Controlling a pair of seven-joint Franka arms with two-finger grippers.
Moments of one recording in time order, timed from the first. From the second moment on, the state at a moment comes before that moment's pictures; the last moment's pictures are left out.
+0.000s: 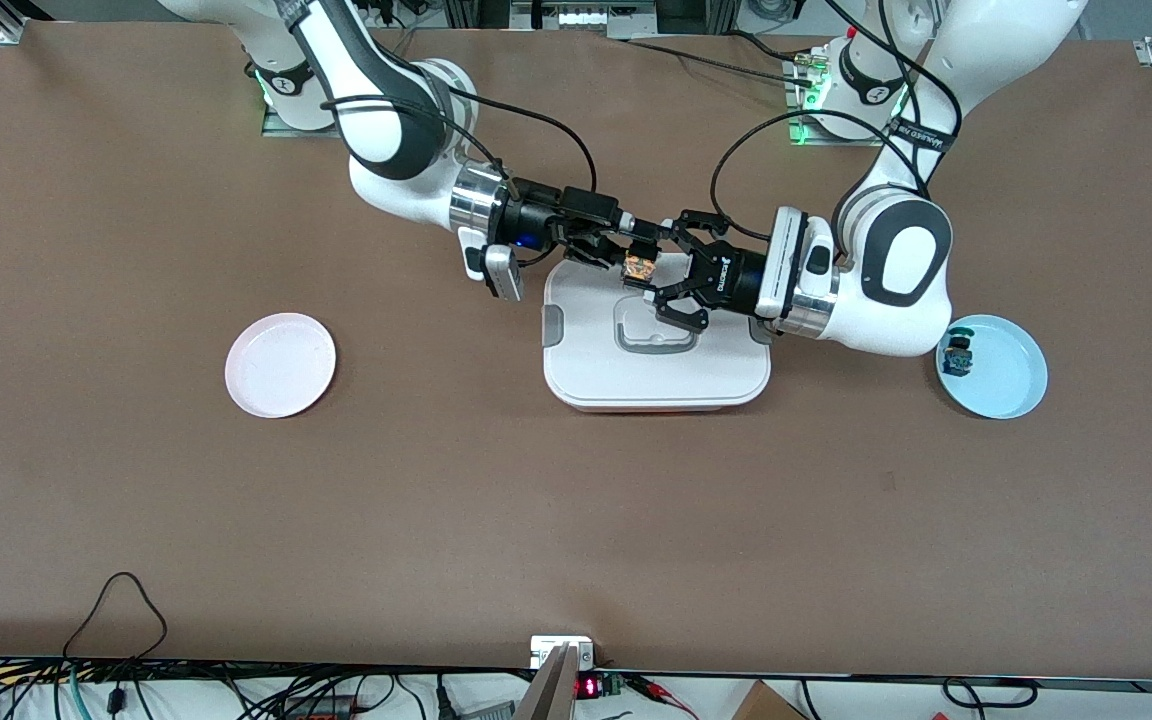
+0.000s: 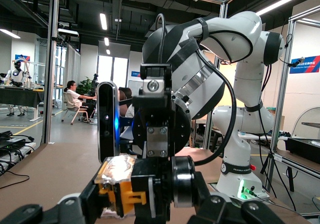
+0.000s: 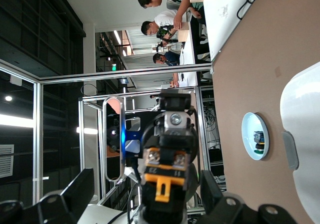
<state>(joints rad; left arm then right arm) -0.14 0.39 -0.18 -1.89 -1.60 1.66 2.18 1.04 0.34 -0.32 -1.86 2.36 2.33 -0.79</state>
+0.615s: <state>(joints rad) -0.14 0.39 -0.18 -1.89 -1.62 1.66 2.19 1.04 0.36 -0.32 -1.84 2.36 2.34 -0.78</state>
